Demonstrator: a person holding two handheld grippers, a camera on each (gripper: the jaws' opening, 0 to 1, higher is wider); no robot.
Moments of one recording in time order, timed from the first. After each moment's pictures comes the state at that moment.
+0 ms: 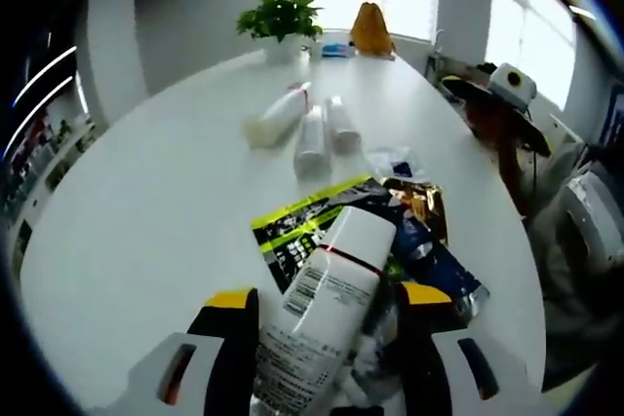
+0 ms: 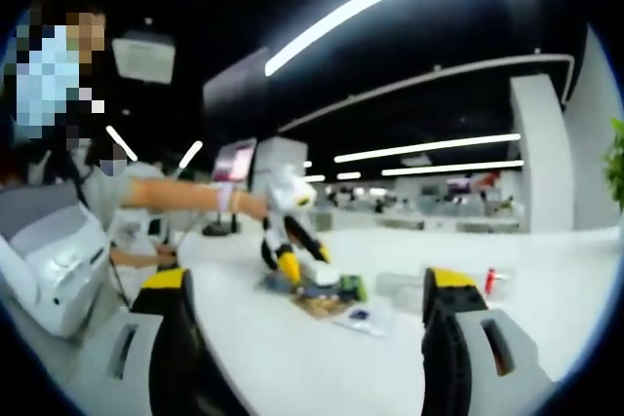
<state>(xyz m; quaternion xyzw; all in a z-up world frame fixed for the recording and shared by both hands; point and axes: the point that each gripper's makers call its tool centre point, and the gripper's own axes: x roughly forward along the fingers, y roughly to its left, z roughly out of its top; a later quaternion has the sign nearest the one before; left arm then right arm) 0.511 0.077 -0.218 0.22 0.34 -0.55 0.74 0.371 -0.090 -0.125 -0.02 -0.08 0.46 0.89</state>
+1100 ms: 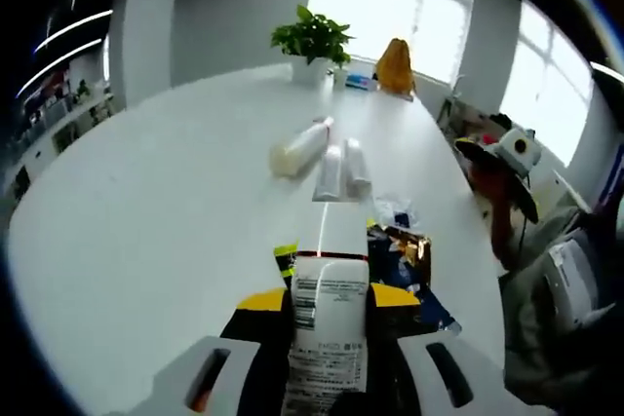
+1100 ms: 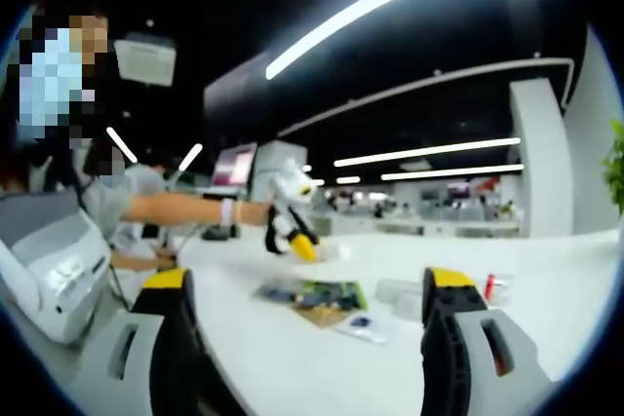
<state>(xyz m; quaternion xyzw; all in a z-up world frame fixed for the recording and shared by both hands) 0.514 0.077 -0.168 0.10 0.33 -0.53 0.77 0.370 -0.090 -0.118 -0.02 -0.09 0.45 0.89</state>
